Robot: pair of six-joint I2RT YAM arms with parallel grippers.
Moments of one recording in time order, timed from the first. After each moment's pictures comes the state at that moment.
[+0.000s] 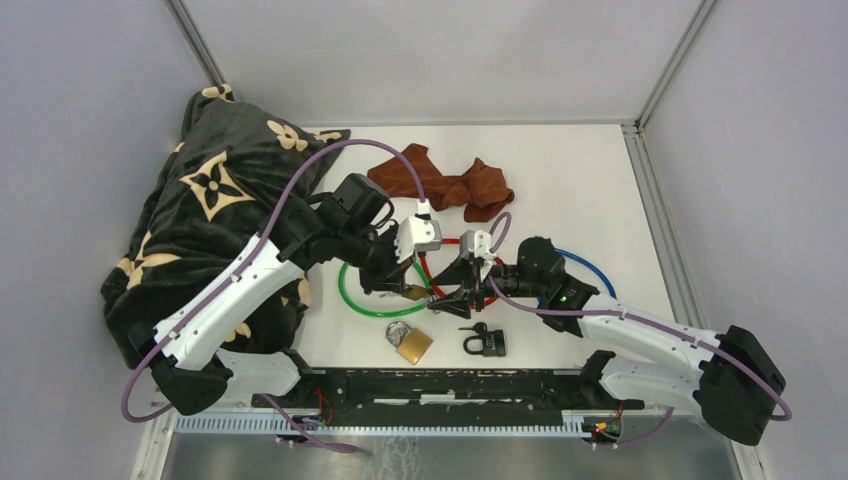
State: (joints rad) left arm -0.81 1.25 1.47 -1.22 0.47 0.41; right arm 0.86 1.06 0.56 0.41 -0.67 0.04
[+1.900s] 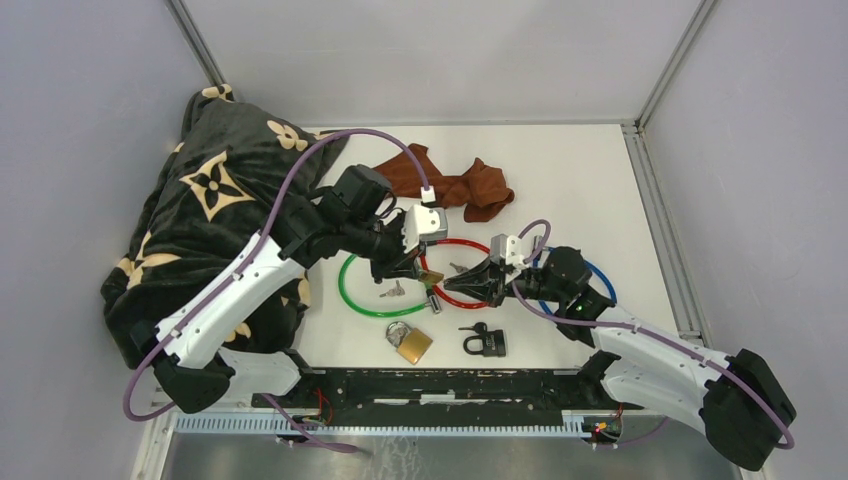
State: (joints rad) left arm -0.80 1.26 1.49 -1.10 0.49 0.42; right arm 0.73 0.96 0.41 0.58 -0.71 -0.01
